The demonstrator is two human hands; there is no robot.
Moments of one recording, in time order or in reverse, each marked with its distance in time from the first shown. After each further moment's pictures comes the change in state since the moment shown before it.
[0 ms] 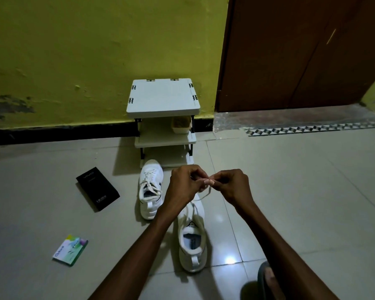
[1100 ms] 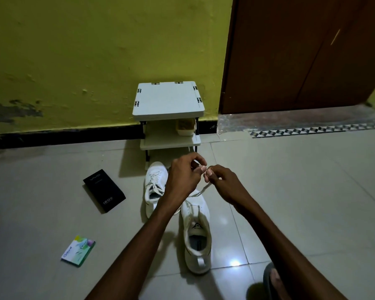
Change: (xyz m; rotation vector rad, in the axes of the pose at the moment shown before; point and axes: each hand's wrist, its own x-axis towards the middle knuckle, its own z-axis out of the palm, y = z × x) left_hand 0.009 0.021 -0.024 0.226 0.125 0.083; right_hand 0.001 -0.026 0.011 0.120 -0.167 -0.141
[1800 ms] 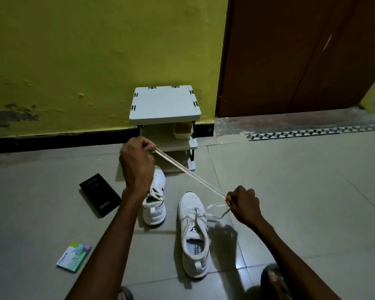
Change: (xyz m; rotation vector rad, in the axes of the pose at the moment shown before) left_hand 0.024 -0.023 -0.071 0.222 0.520 -0.063; right_hand -0.025 0.087 -0.016 -0.667 0.011 0.268
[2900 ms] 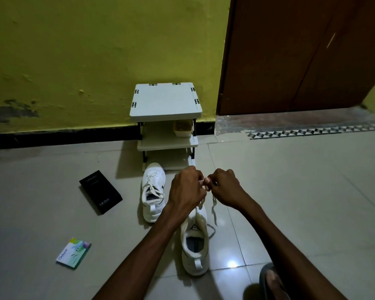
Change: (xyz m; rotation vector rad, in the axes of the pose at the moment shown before) left_hand -0.082 0.030 0.059 0.099 -0.549 0.172; right_hand 0.013 -0.073 -0.042 0.081 -0.085 -0.226
